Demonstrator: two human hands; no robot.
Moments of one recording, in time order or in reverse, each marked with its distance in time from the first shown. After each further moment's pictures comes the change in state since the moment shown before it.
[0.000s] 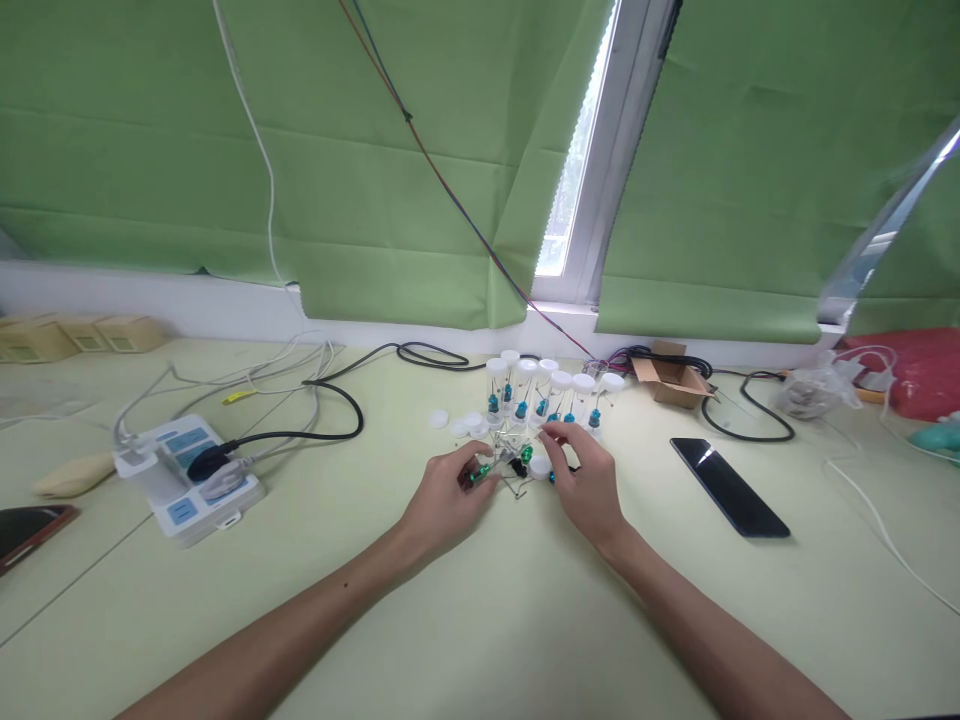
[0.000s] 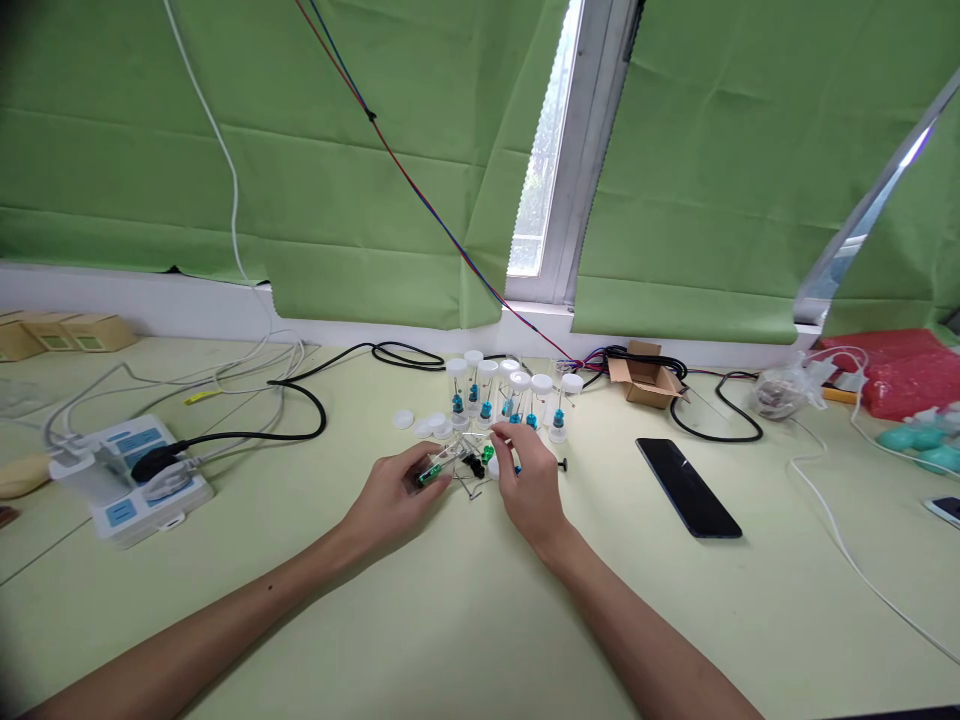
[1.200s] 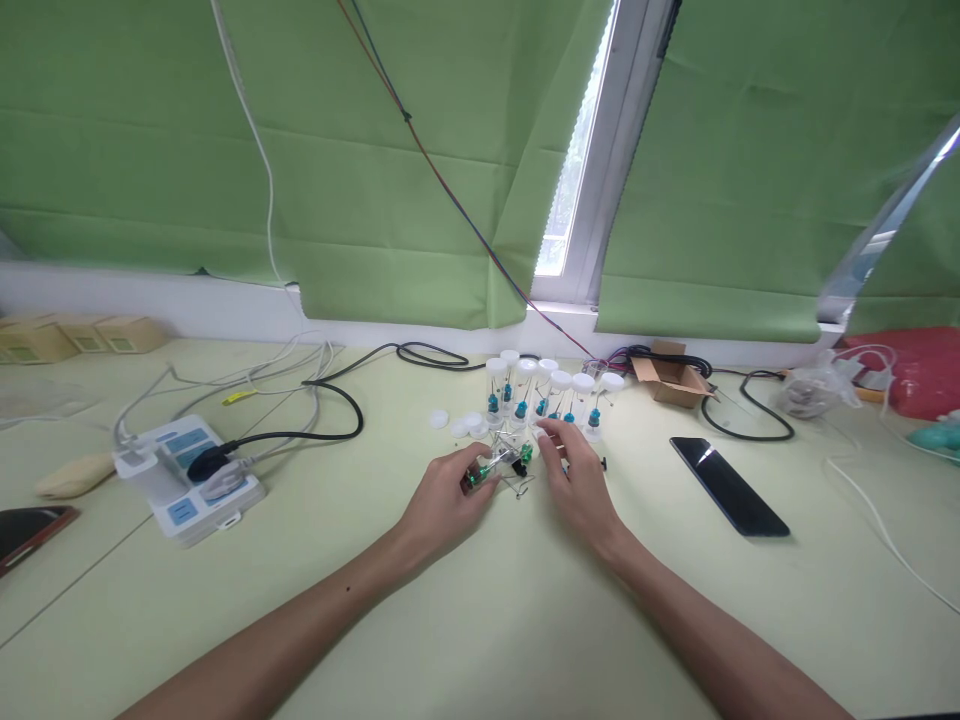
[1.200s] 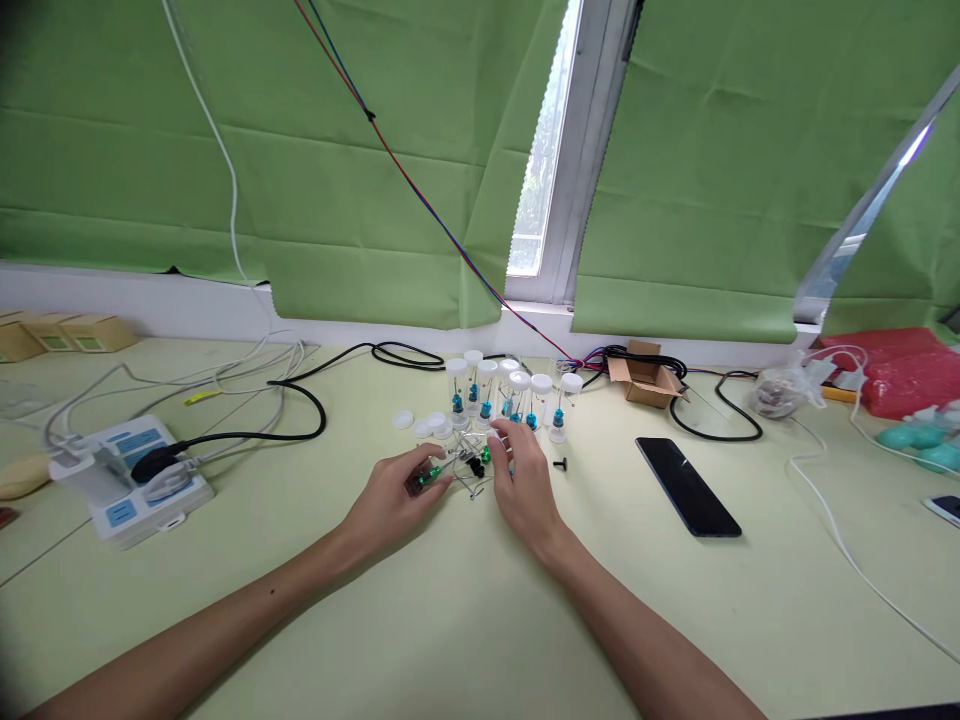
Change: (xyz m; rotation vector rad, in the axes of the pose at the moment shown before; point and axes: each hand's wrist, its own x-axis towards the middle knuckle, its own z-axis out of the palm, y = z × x) left_hand -0.002 0.000 0.000 0.075 0.005 0.064; right_hand -0.002 -0.004 0.005 0.047 -0.087 0.157
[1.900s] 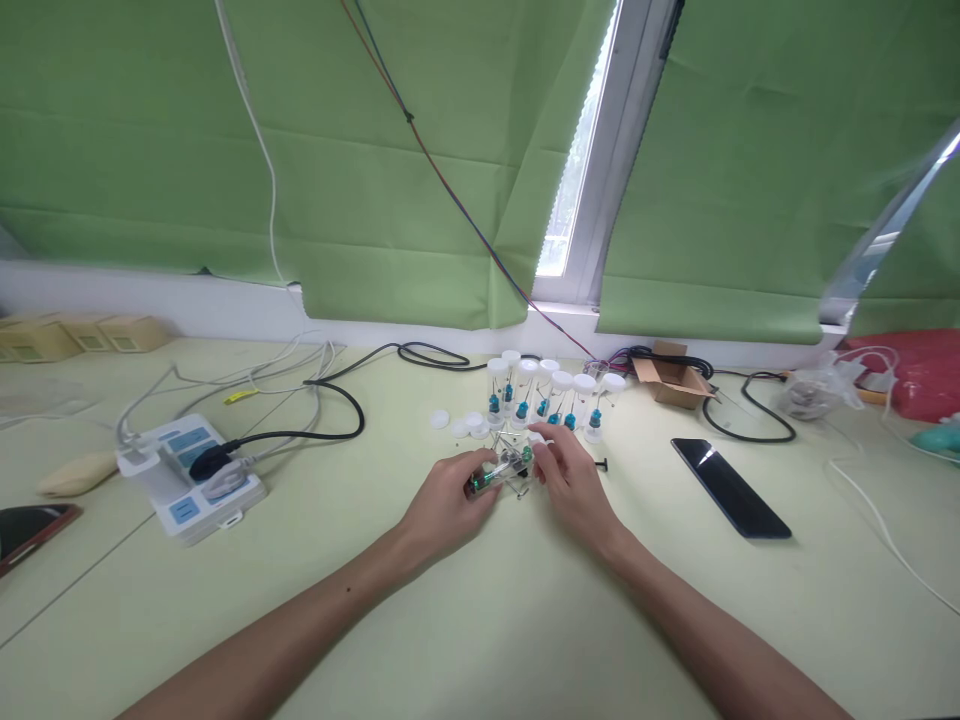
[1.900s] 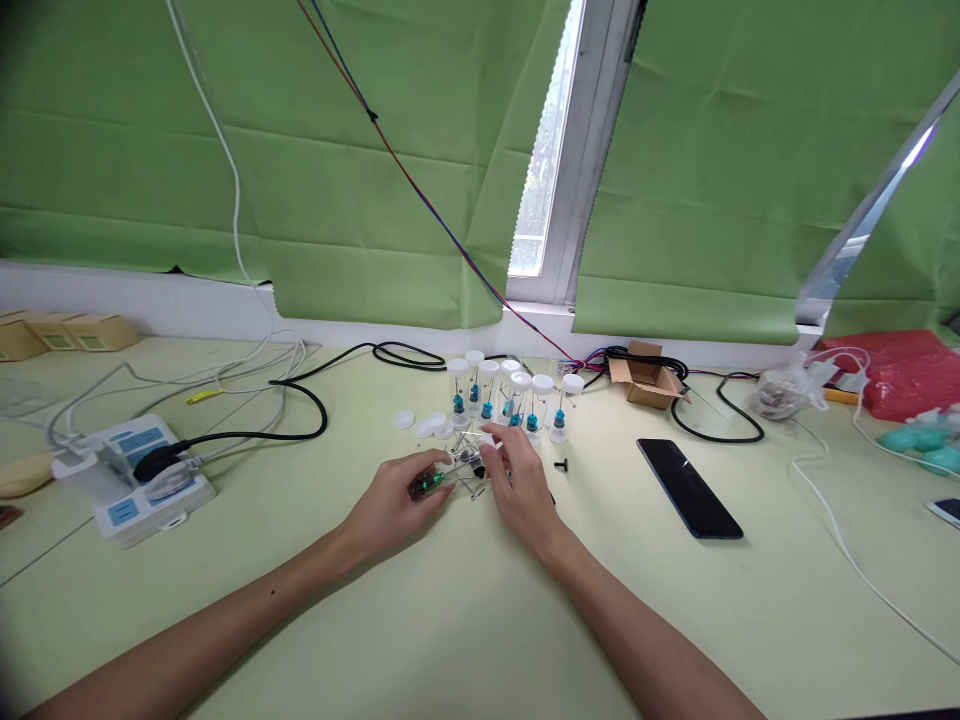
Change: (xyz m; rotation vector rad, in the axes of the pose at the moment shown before) left_hand -0.001 -0.001 0.000 -0.027 -0.065 0.037; right_hand -0.001 -0.001 -0.002 0.120 -0.155 0.083
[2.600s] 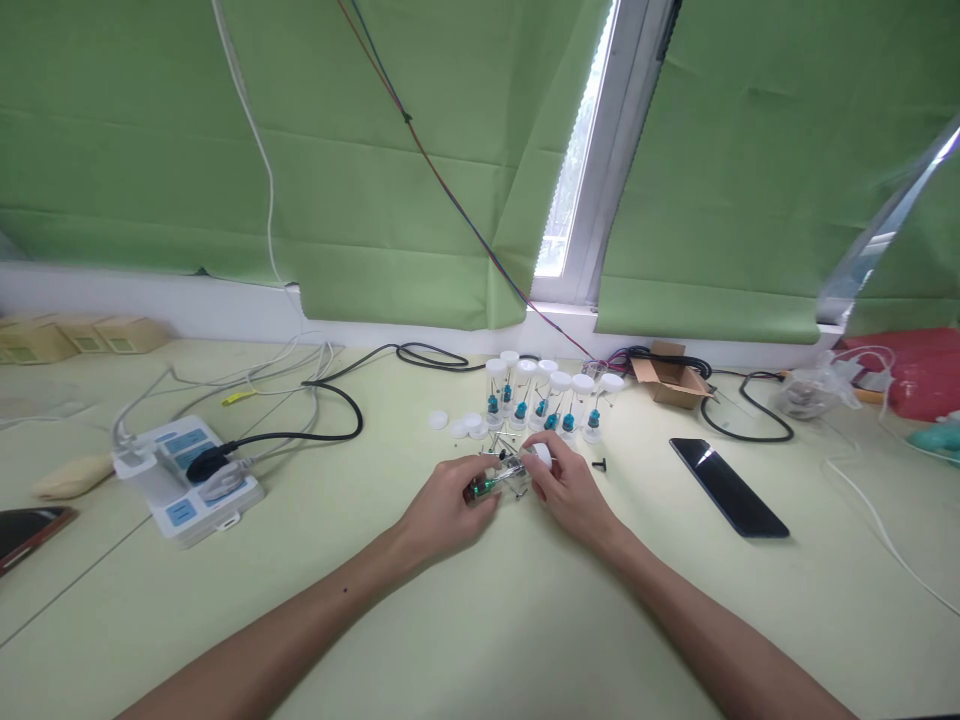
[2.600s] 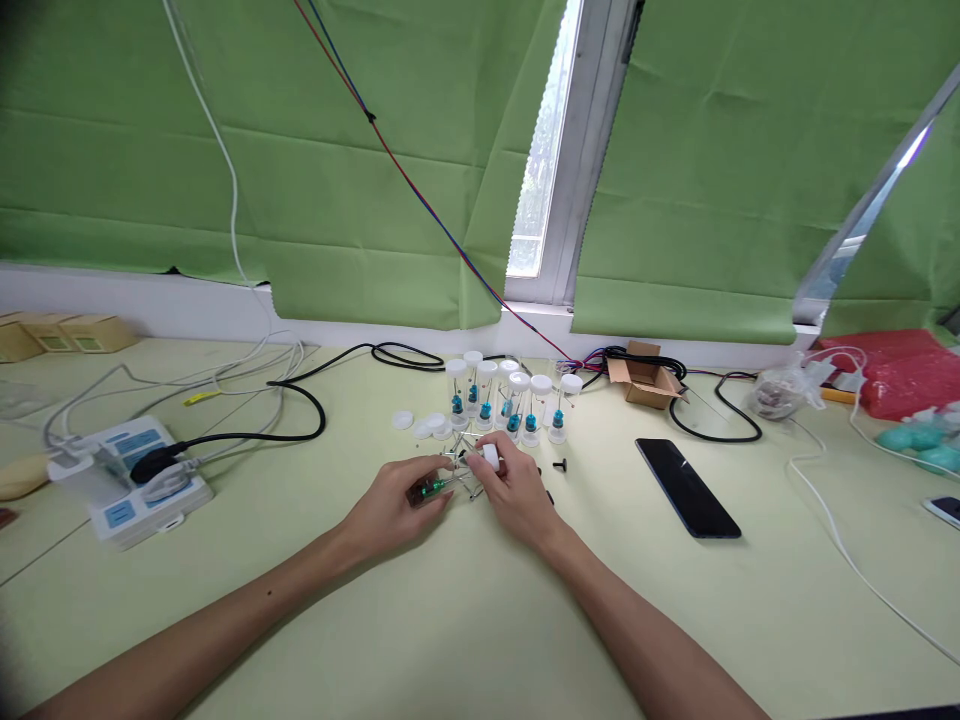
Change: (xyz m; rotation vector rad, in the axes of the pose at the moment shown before) left_hand 0.001 -0.001 -0.002 -0.004 -0.060 0.076; right_hand -0.001 0.002 0.000 0.115 -0.163 0.121
